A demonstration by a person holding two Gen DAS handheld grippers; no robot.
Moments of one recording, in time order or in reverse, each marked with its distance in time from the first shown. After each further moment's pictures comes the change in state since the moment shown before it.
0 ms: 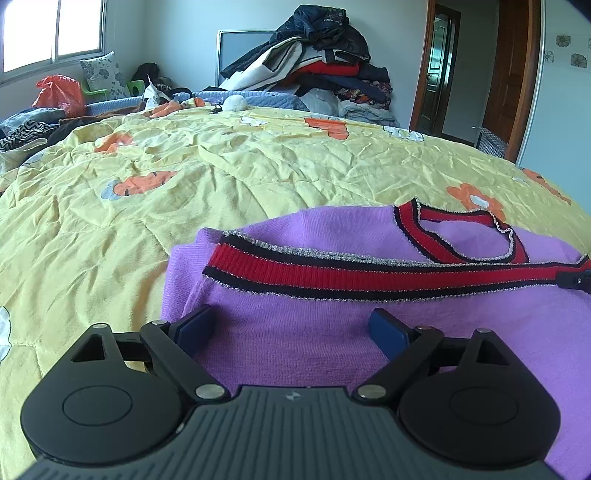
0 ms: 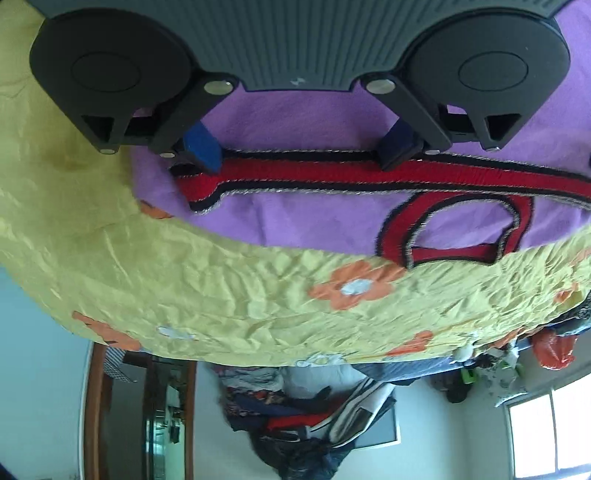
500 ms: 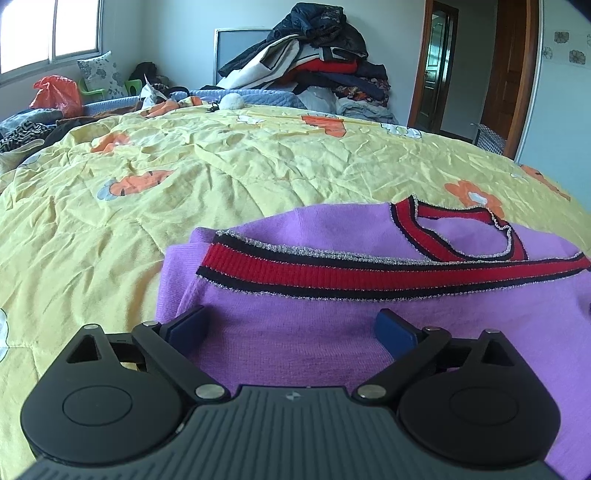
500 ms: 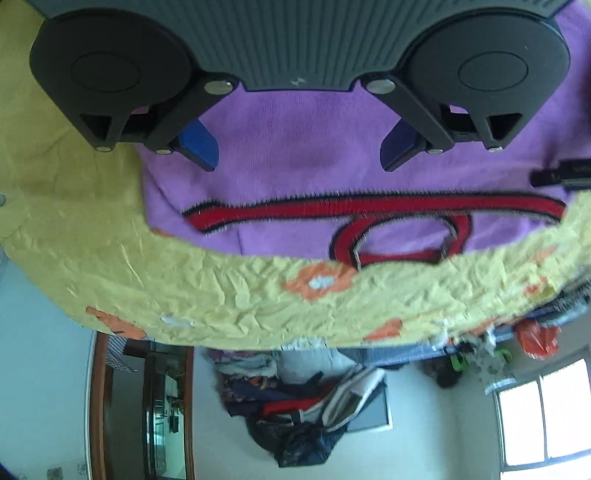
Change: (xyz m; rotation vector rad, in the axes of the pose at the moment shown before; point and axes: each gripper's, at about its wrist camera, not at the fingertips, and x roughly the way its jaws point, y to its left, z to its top) left arm 0.001 -0.002 0.000 0.005 0.008 -0.002; right arm -0.064 0.027 -0.025 0.002 -0.032 0.009
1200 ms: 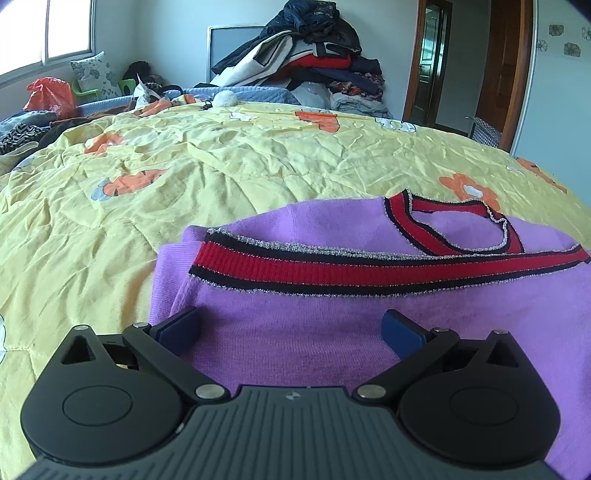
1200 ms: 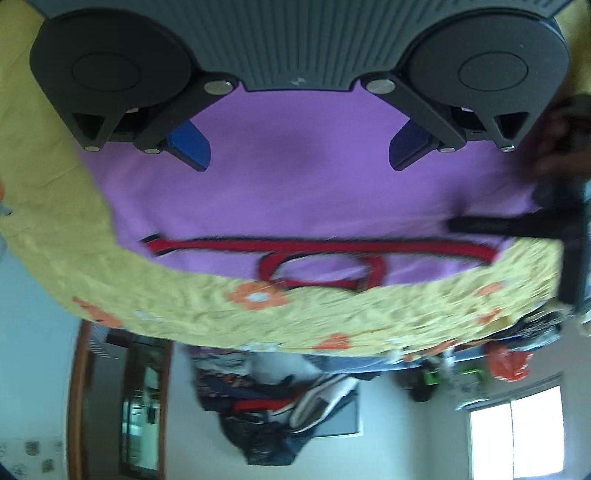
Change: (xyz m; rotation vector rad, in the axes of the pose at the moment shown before) left arm 0.001 -0.002 0.000 0.017 0.013 -0.009; right arm -0.071 0.079 -0.040 -0.081 0.004 0.062
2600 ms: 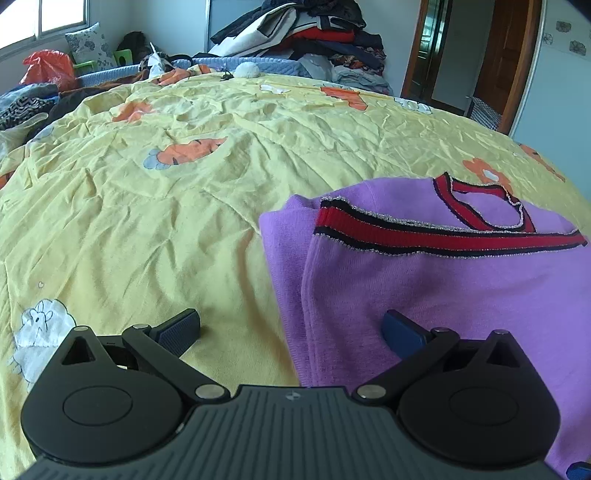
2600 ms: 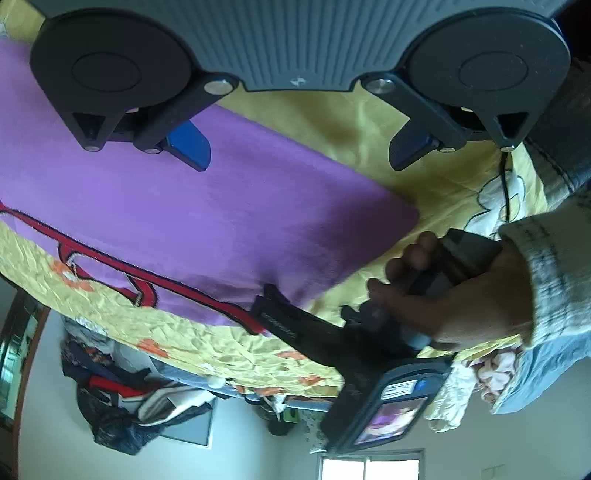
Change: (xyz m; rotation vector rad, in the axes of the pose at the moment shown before) left arm -0.022 0.081 0.000 0.002 0.113 -0.044; right arm -0.018 0.169 -0.053 -0.342 0.058 0.254
